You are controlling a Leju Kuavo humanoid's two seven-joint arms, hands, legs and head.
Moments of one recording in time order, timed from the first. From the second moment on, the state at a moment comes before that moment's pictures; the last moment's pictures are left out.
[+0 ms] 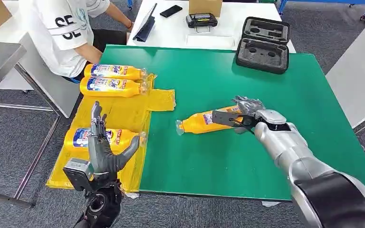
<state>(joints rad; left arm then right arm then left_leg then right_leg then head) -0.06 -0.12 -0.39 -1.49 -0.06 0.37 -0.70 -0.94 -0.04 0.50 -0.29 0.99 0.13 -0.06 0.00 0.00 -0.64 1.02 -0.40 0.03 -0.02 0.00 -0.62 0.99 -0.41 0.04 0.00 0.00</state>
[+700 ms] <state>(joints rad) -0.11 -0.13 -0.42 -1.41 -0.04 0.35 -0.70 -0.88 -0.04 0.51 -0.27 0.99 0.09 -0.06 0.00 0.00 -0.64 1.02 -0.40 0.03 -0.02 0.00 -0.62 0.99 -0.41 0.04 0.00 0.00</state>
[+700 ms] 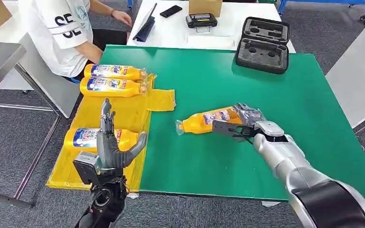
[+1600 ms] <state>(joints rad) -0.11 -0.13 -0.42 -1.38 -0.02 0.33 -0.70 -0.93 -0.02 0.45 -0.27 0.92 0.32 -0.20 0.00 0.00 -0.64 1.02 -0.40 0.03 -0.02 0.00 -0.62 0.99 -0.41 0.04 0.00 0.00</state>
